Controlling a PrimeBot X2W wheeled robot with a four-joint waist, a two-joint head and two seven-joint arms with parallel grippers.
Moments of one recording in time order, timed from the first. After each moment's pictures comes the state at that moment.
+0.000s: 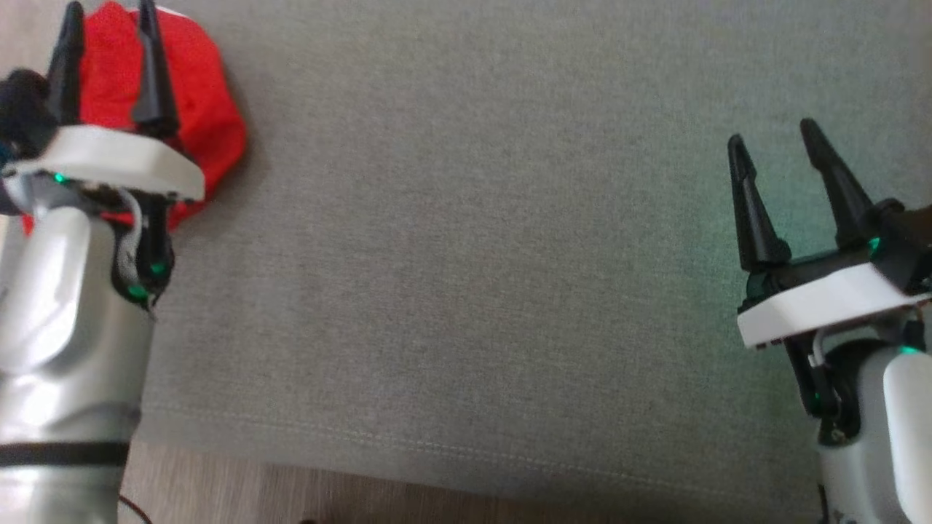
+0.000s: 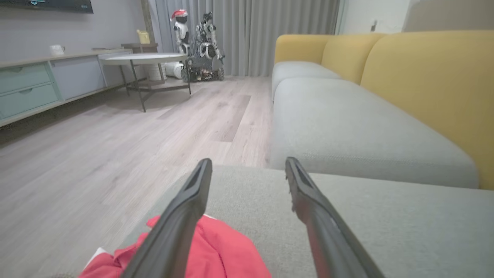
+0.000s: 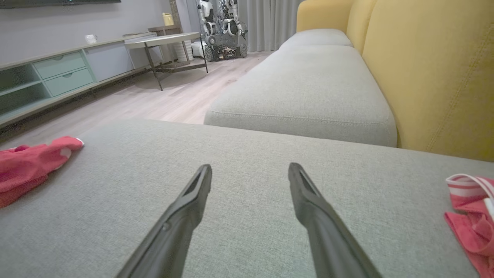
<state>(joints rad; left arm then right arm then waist) -0.66 0.28 -0.24 0.42 -0.43 0.09 -0.26 -0.20 -0.11 0.04 -0.17 0.12 0.13 0.15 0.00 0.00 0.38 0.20</state>
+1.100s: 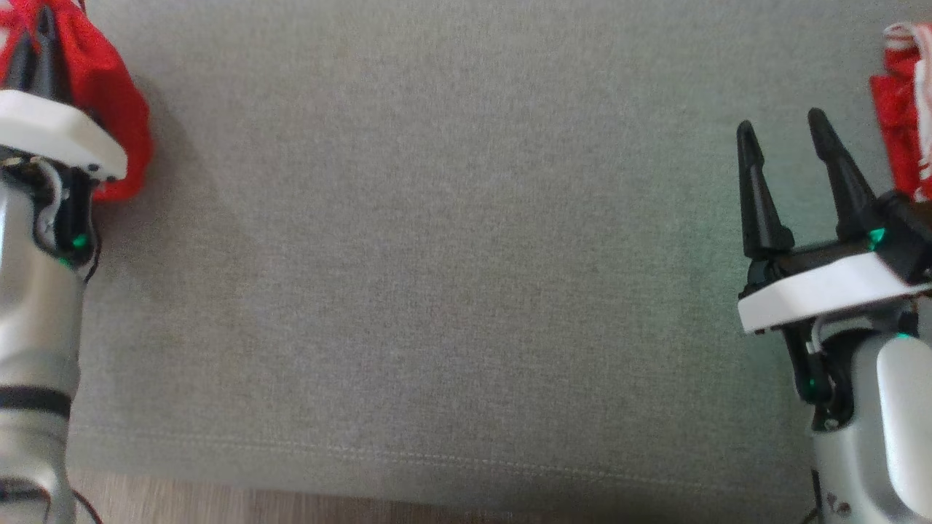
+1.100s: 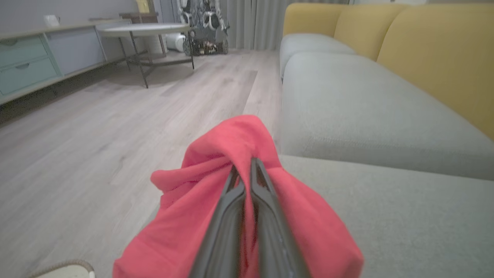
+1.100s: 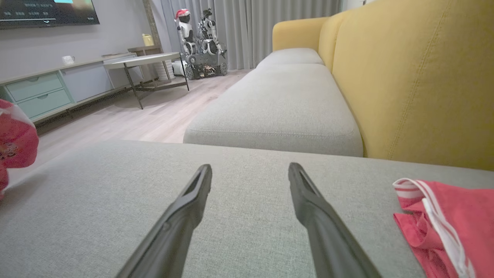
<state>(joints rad) -0.88 0.33 -0.21 0.90 -0.44 -0.06 -0.25 -0.25 -0.09 0.02 -0.08 0.13 0.13 0.09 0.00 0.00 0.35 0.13</state>
